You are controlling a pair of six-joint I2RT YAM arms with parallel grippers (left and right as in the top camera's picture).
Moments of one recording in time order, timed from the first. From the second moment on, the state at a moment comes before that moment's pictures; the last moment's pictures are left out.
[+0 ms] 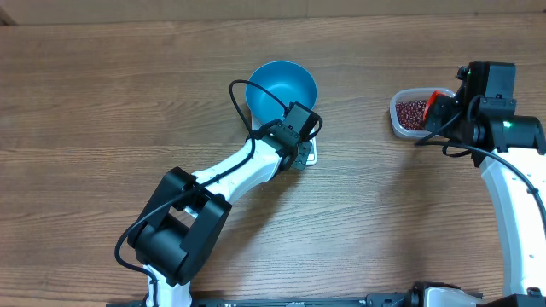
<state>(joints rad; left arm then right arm) -0.66 1.96 1.25 -0.40 -0.15 -0.28 -0.09 1.40 1.26 -0.85 0.01 0.28</state>
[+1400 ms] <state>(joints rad) -0.66 1.94 1.40 -0.65 -0.15 -0.28 -0.09 1.40 1.26 -0.85 0.01 0.28</state>
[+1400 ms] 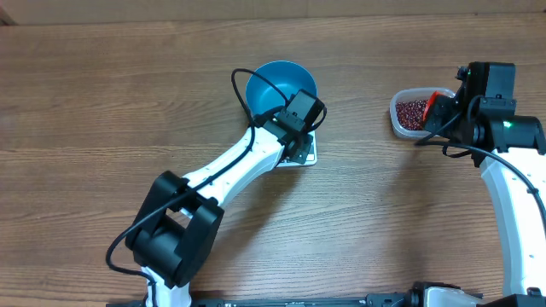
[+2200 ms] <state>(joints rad) -0.66 1.95 1.37 -0.56 -0.12 -0.25 -0.09 1.40 1.26 -0.84 0.01 0.28</state>
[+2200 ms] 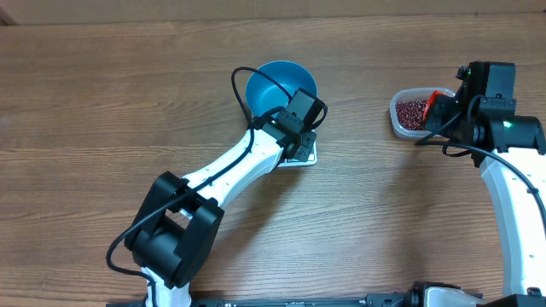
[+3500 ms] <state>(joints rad) -0.66 1.79 1.42 -0.74 -0.12 -0.24 -0.09 1.40 1.26 -0.85 0.01 0.28</state>
